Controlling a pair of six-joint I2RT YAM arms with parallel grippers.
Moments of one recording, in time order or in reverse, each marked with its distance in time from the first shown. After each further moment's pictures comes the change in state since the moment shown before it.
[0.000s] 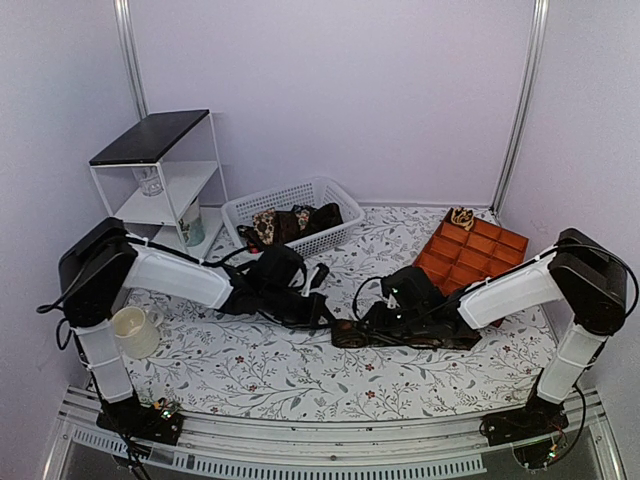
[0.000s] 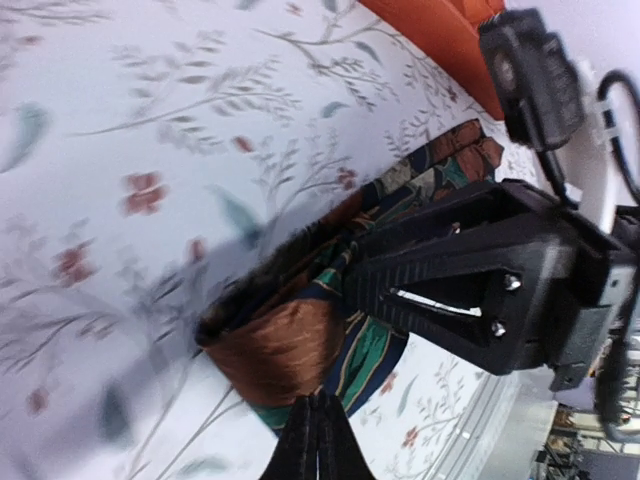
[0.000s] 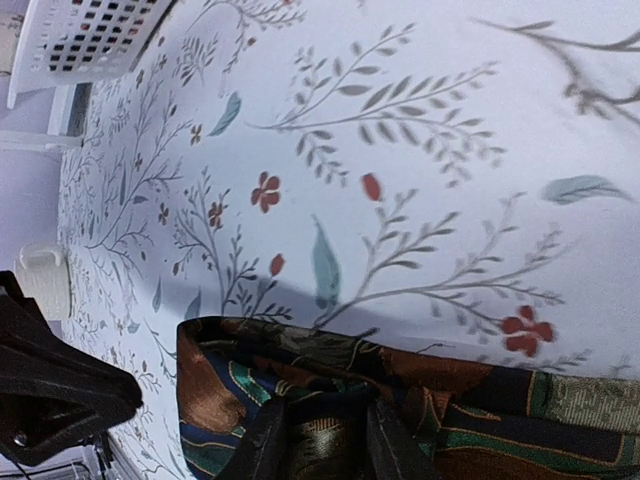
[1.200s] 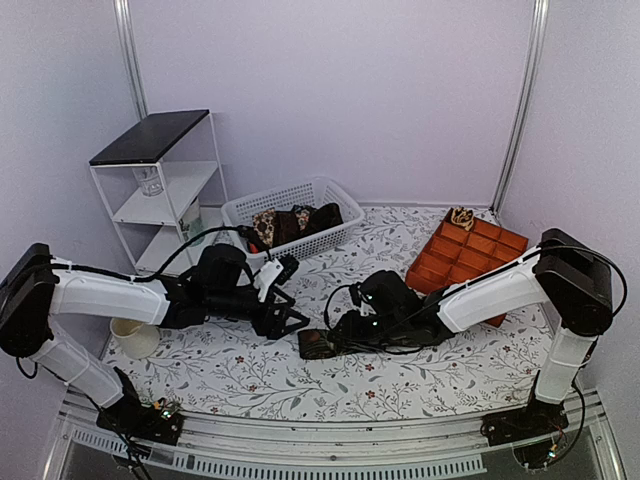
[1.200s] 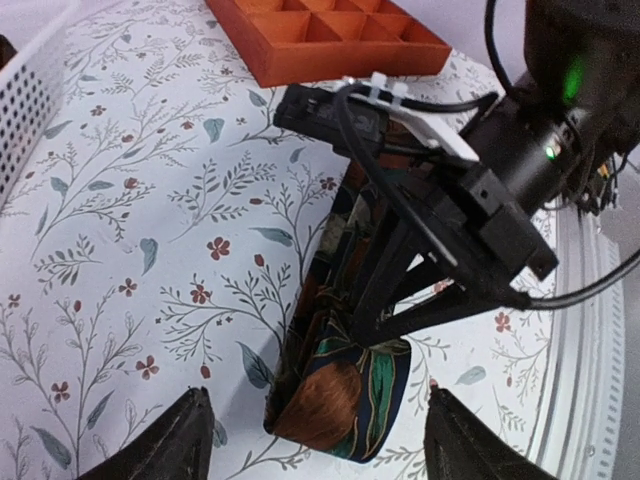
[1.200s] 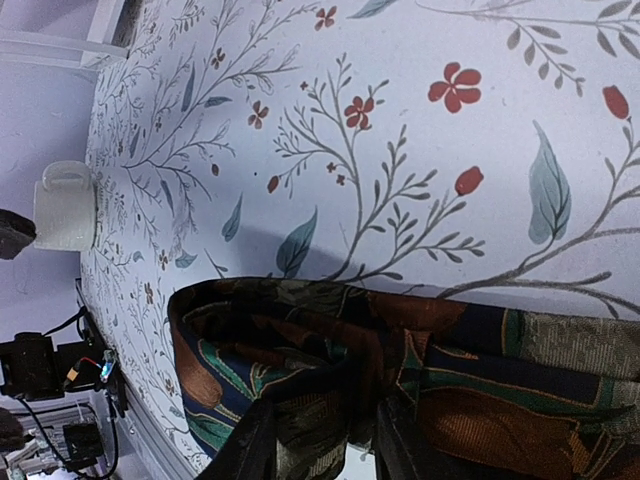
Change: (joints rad) left arm 0.064 -0.427 -0.345 0.105 -0.066 0.612; right arm 0.113 0.098 0.143 -0.025 -0.086 0.000
